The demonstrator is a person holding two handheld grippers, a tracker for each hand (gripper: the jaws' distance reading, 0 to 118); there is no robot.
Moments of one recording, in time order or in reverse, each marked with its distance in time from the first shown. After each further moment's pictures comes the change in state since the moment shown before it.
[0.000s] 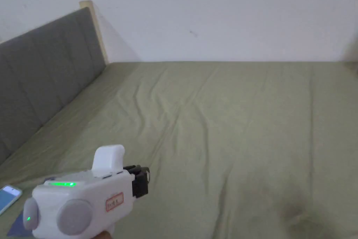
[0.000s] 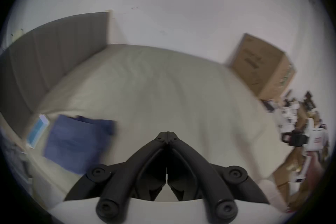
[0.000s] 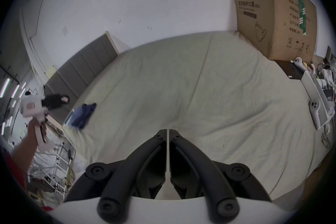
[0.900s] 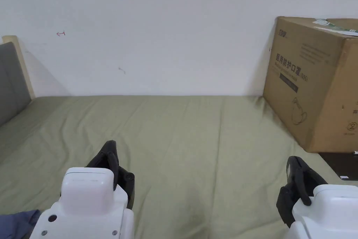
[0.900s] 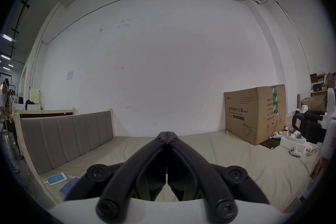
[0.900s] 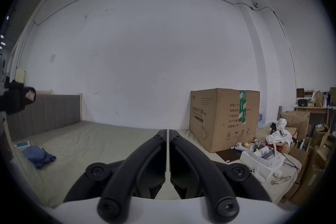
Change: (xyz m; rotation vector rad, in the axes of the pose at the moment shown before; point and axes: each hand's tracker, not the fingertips) left arm 0.206 -0.038 0.091 0.747 0.251 -0.329; right arm -0.071 -0.025 0.105 0.817 -0.438 0.252
